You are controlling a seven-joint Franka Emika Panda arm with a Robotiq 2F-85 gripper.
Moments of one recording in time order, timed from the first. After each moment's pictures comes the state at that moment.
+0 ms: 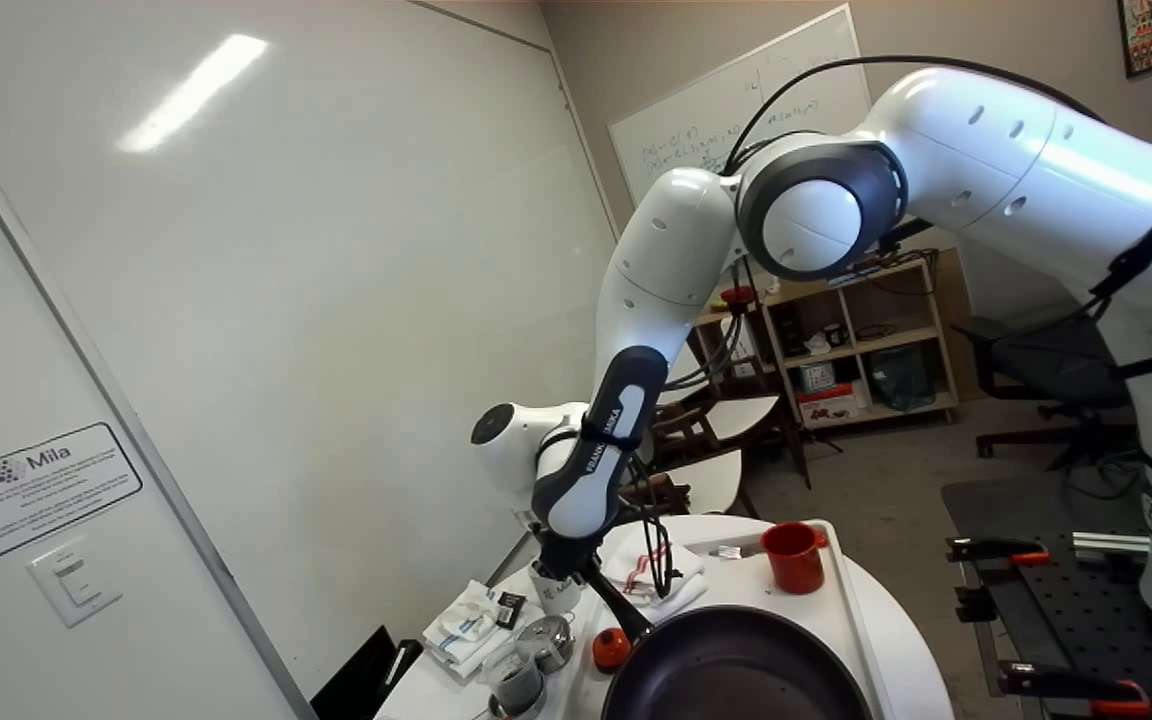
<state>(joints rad) 0.17 0.79 -0.24 -1.56 -0.31 2.42 0.91</state>
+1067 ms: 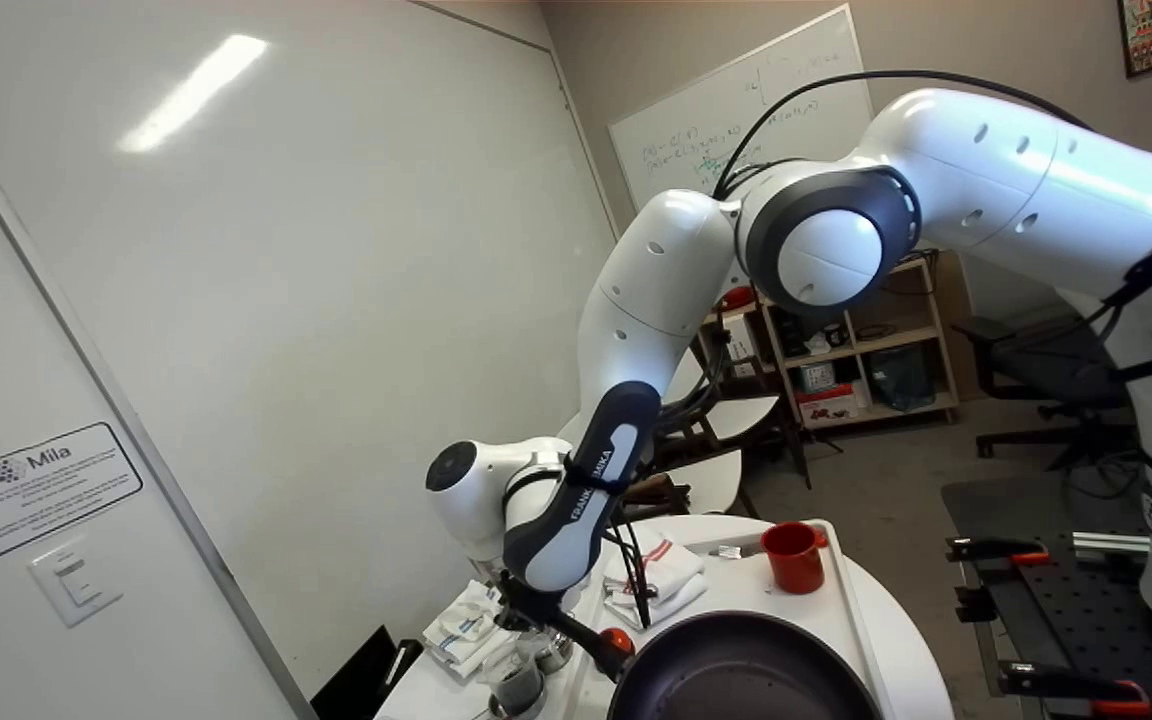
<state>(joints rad) 0.27 0.86 -0.22 -1.43 -0.35 2.41 0.75</state>
